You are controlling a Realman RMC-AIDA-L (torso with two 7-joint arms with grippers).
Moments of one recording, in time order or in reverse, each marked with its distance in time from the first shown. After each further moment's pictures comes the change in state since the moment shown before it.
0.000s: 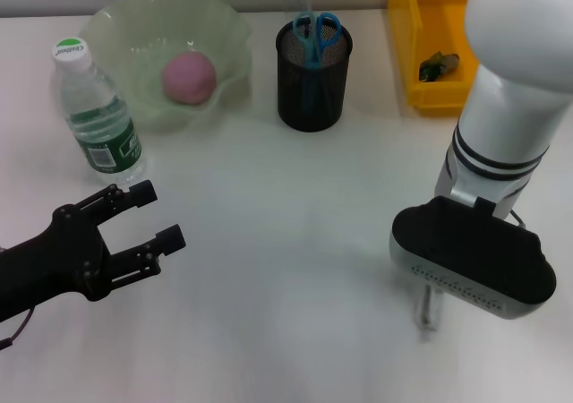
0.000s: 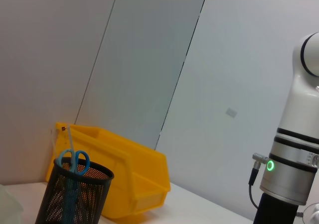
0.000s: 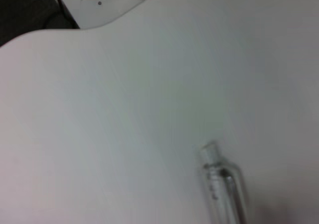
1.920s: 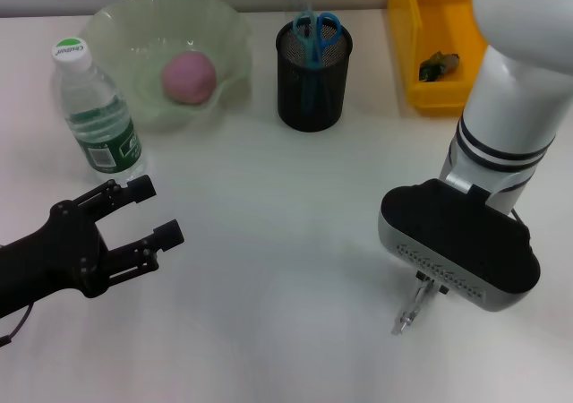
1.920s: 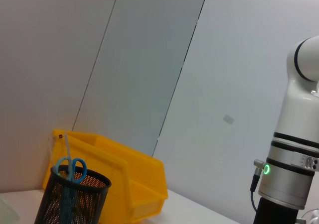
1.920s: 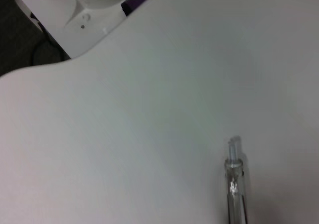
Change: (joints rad) left arm -0.002 0.001 -0.002 0.000 -0.012 0.015 -0.007; right arm 0.010 0.000 0.036 0.010 0.015 -0.026 0.109
